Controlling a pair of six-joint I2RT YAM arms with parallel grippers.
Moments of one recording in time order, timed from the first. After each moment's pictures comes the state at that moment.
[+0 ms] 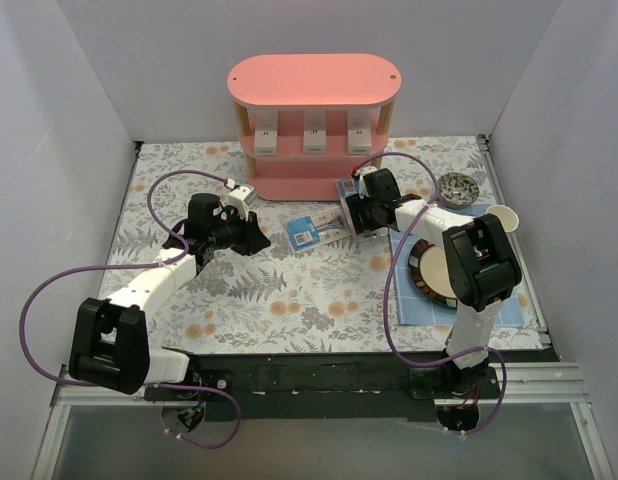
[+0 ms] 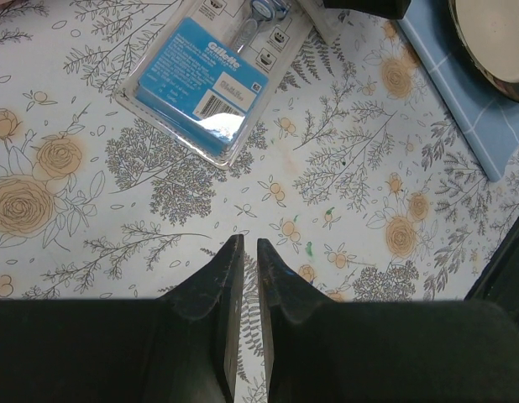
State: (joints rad) left arm -0.26 1.32 0.78 -0.07 0.58 -0.06; right arm 0.45 1.87 1.22 -0.21 0.06 0.02
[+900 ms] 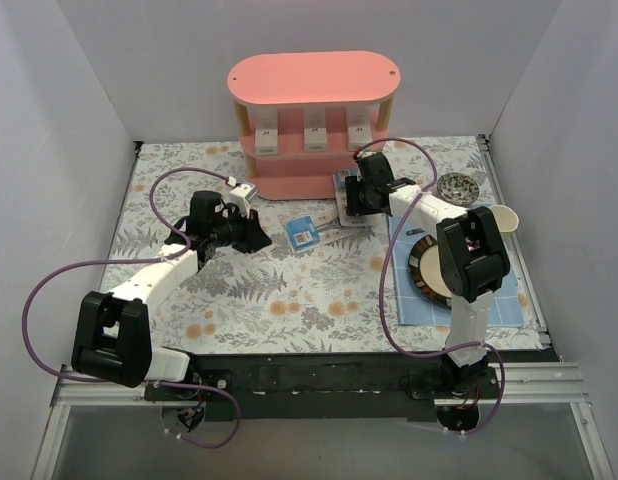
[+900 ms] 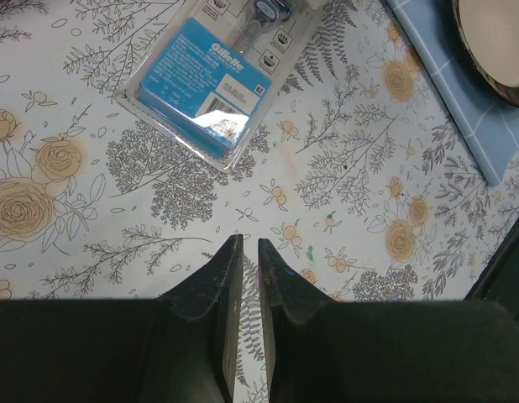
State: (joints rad) left arm -0.26 1.35 0.81 -0.08 0.58 -0.07; right arm 0.45 1.96 1.41 -0.30 0.04 0.24
